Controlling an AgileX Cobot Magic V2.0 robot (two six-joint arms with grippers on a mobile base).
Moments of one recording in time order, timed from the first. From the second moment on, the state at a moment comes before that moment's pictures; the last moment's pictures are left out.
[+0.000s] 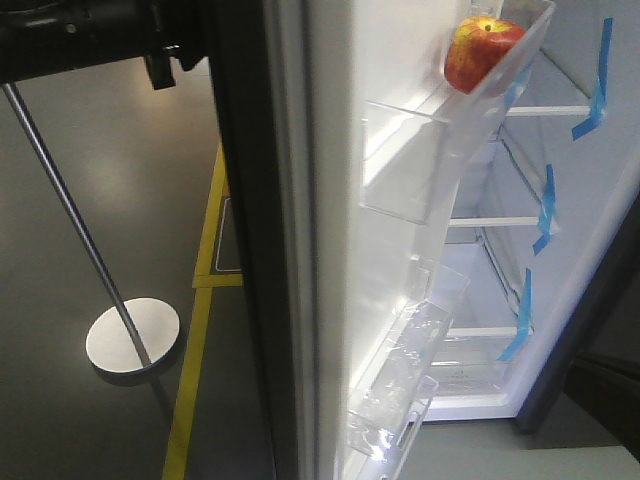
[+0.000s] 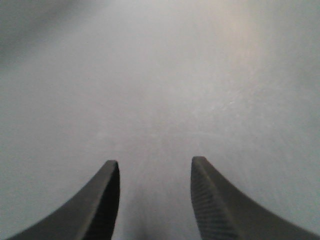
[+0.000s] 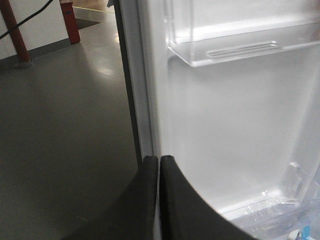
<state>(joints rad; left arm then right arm) -0.17 1.67 -1.55 -1.68 1.01 0.58 0.02 0.40 -0.60 0.96 0.86 -0.86</state>
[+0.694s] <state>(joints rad) -0.16 1.67 -1.55 -1.52 0.99 0.73 0.02 0.47 -0.62 0.97 0.44 -0.86</state>
